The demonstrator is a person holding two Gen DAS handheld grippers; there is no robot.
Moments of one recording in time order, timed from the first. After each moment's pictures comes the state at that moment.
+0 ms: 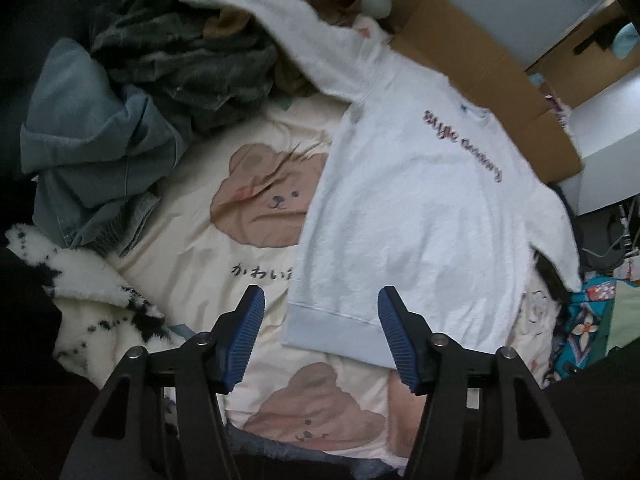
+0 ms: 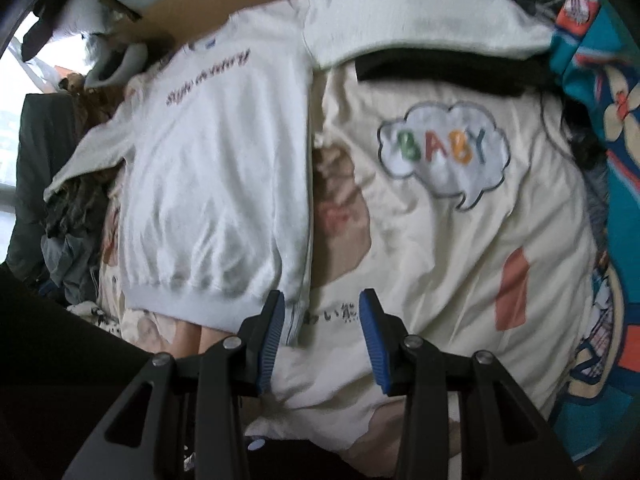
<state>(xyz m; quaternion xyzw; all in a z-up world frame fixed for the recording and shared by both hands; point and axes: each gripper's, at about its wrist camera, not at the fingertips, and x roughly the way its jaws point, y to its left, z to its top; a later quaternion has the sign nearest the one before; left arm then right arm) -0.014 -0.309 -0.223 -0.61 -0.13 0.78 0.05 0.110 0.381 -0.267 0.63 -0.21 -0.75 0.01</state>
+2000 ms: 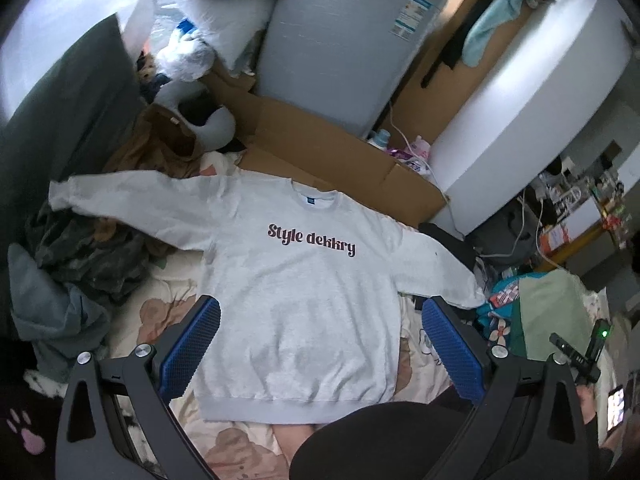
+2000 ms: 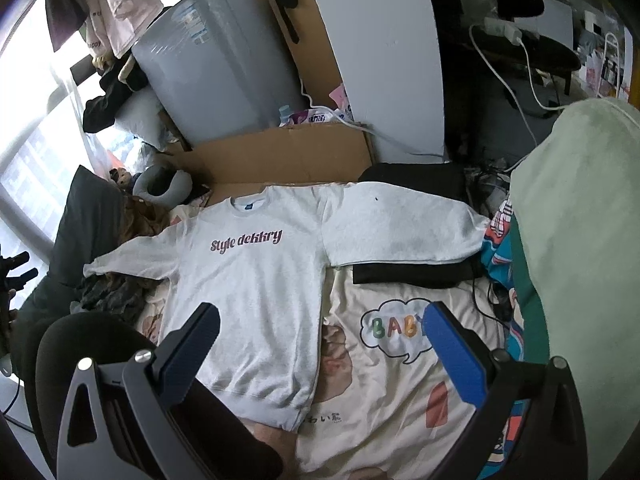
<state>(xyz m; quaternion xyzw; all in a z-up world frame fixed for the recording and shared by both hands) -0.041 -0.170 0.020 -0.48 -0.08 0.85 0.21 0.118 0.432 -0.041 0.43 -0.18 -0.89 -0.02</state>
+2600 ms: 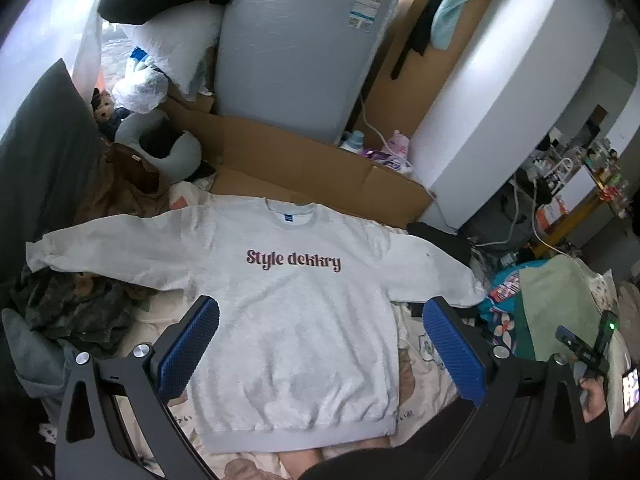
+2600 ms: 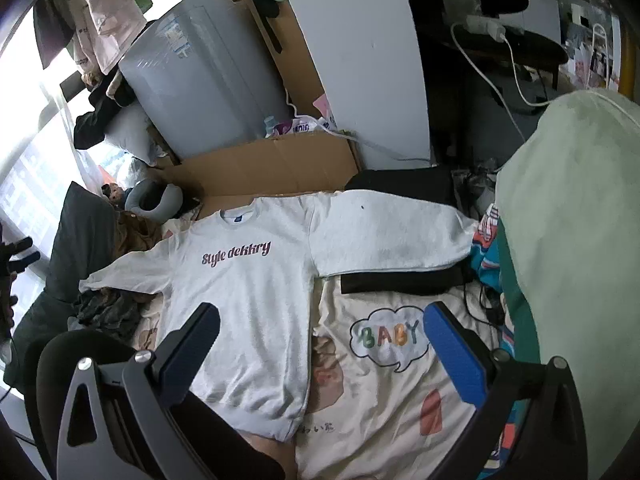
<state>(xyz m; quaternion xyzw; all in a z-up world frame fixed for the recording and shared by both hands) -0.090 -0.113 0.030 -0.46 -0.04 0.85 0.23 0.113 0.455 -0.044 0.42 -0.18 -0.89 -0.04</state>
